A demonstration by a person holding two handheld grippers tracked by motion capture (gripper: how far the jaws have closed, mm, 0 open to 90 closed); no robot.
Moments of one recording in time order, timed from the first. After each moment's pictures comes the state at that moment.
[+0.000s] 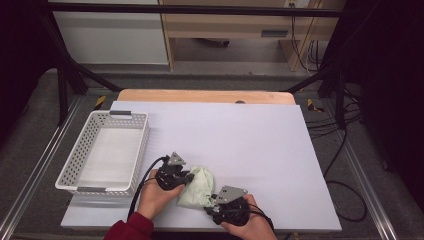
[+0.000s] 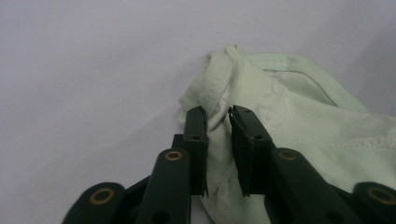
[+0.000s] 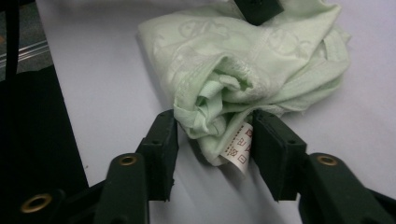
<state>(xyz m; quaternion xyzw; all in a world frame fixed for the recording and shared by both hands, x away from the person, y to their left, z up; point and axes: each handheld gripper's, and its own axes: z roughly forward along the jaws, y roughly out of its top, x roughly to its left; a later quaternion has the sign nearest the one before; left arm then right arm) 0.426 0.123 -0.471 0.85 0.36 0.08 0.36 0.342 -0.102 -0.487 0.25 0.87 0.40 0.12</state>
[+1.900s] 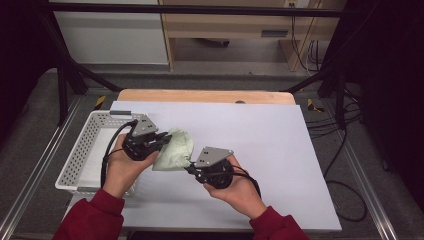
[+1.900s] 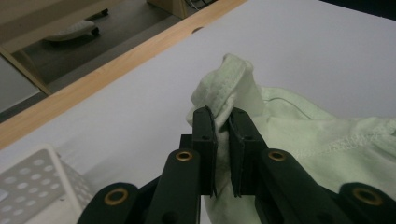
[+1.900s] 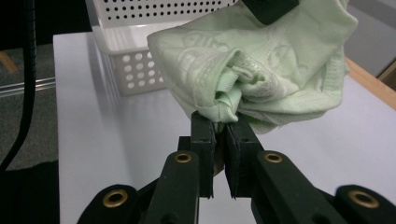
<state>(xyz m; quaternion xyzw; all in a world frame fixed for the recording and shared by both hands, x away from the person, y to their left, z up) 0.437 0.179 -0.331 0.82 0.32 0.24 0.41 0.394 -0.055 -0.373 0.16 0.85 0.47 0.16</state>
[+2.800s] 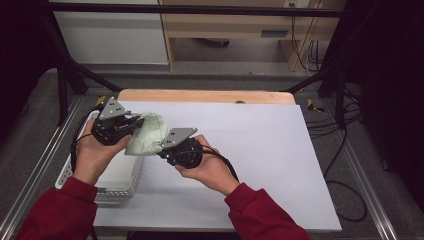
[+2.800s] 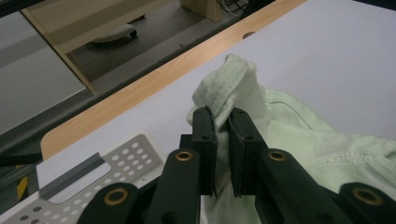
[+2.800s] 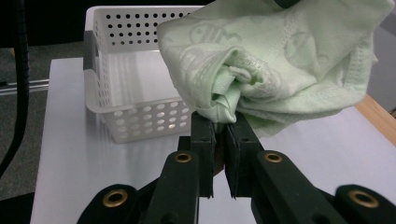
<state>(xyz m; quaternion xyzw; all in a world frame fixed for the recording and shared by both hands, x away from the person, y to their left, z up) 0.455 0.239 -0.304 0.81 0.34 0.28 0.39 0.436 0.016 -0.354 0.12 0.87 0.46 0.14</state>
